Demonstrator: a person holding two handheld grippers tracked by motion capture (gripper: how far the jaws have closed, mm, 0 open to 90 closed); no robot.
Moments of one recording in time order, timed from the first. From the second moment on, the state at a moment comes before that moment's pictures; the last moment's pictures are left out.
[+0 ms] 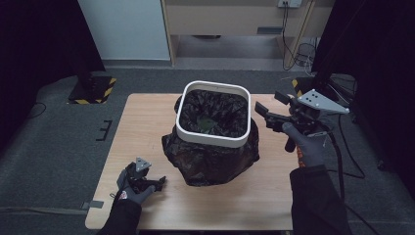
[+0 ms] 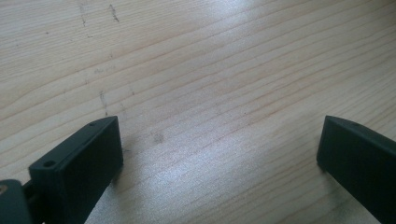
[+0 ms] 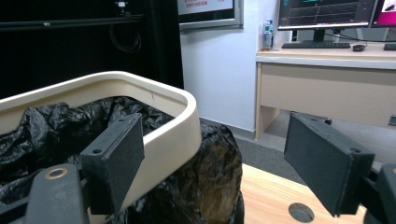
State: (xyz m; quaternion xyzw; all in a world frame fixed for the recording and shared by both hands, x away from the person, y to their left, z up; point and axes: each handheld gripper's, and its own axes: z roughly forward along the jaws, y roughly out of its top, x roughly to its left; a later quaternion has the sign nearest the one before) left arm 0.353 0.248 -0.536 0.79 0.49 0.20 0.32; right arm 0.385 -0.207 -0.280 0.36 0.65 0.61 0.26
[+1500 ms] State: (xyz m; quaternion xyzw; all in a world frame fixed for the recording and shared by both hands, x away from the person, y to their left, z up) left arm 0.354 0.247 -0.537 0.79 0.49 0.20 0.32; right arm 0.431 -0.146 -0.254 0.34 0.68 0.60 0.25
